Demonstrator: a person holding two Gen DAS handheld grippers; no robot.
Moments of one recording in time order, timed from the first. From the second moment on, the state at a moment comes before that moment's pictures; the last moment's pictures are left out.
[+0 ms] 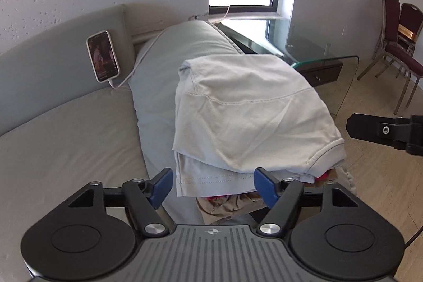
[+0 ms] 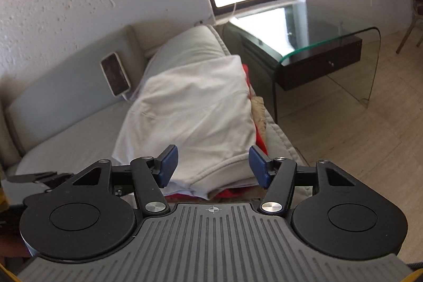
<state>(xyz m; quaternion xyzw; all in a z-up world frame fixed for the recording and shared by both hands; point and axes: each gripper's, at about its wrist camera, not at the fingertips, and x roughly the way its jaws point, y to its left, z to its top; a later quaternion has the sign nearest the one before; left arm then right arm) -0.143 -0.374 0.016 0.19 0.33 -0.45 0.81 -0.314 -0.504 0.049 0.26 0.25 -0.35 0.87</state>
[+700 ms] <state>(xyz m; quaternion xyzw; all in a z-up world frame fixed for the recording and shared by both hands) -0.198 -0.302 0.073 0.12 0.35 -0.50 0.78 -0.382 -0.414 0.143 0.22 0.29 -0.35 0.86</state>
